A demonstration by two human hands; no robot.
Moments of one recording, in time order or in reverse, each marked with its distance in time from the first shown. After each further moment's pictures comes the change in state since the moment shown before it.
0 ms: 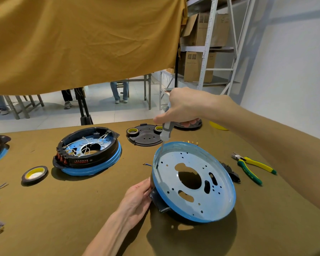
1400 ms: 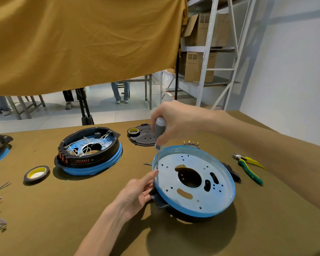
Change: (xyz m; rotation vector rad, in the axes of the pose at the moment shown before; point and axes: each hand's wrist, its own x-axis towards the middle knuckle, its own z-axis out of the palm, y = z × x) left_hand 0.002 0.022 0.001 0.205 -0.043 -0.061; right_hand -0.022 -0.012 0.021 0.101 -0.037 -0.289
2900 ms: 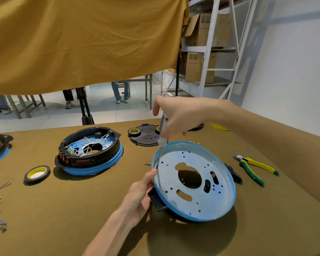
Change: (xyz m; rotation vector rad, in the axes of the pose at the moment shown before) left_hand -0.006 -0.016 0.007 -0.050 -0.008 0.145; right_hand 0.008 -0.002 -0.018 0.002 -0.127 0.114
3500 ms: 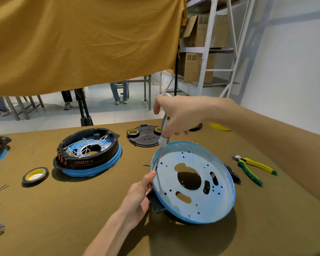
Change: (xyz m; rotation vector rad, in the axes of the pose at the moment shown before) left_hand -0.007 0.002 0.006 -0.002 -0.023 0.032; right_hand -0.002 0.003 -0.003 -0.036 -0.015 0.033
